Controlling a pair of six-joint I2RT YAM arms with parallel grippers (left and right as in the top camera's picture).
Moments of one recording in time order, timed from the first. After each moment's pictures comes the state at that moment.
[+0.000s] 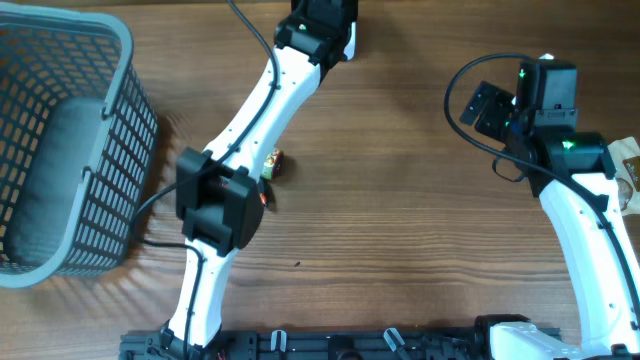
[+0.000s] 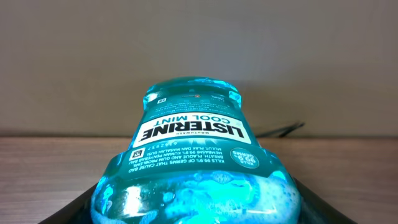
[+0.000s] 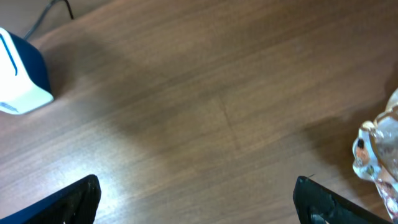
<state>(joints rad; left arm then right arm) -0.51 2.30 2.22 -0.44 -0.50 -0.21 0.03 1.34 1.18 -0.70 0.17 0.42</state>
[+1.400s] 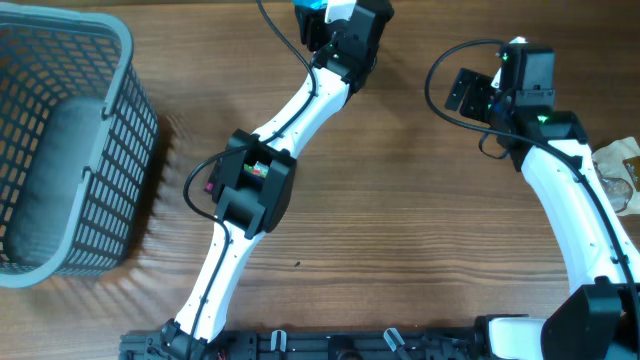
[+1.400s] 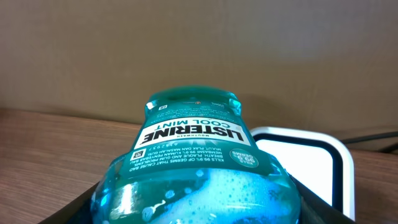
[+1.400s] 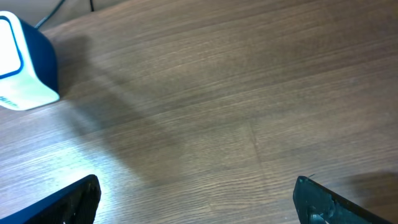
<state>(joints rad) -0.56 2.54 2.22 -0.19 -0.89 -0.18 0.03 1.52 1.18 -0.50 0.09 0.31</state>
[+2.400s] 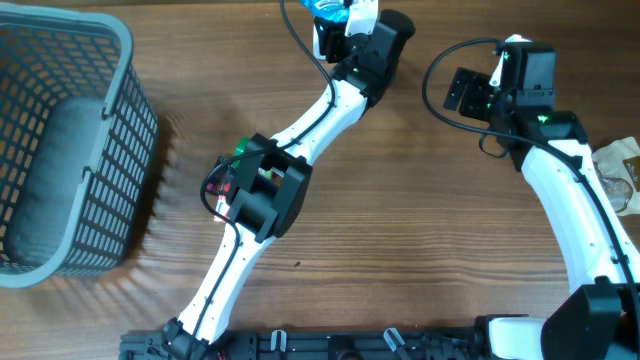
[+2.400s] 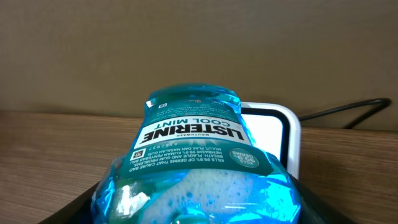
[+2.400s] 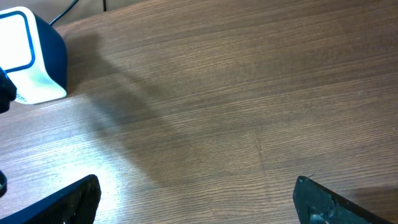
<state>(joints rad) -0.63 2.58 2.22 -0.16 -0.94 -0.19 0.03 1.52 1.18 -0.48 0.07 0.26</state>
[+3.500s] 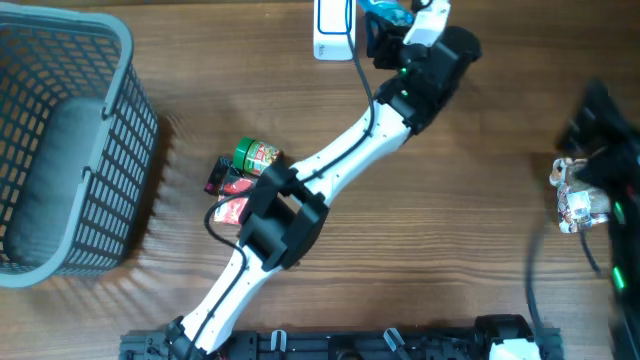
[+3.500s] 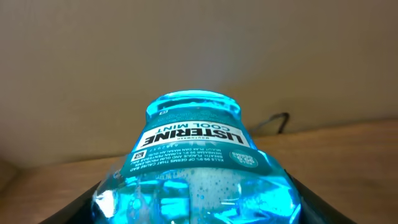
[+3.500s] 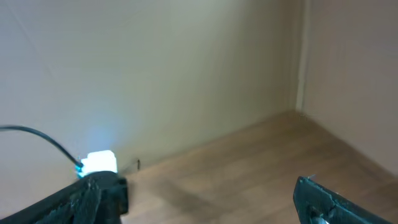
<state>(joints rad) -0.83 2.44 2.22 -0.20 -1.06 0.03 0.03 0.79 1.45 -0.81 0.31 0.27</state>
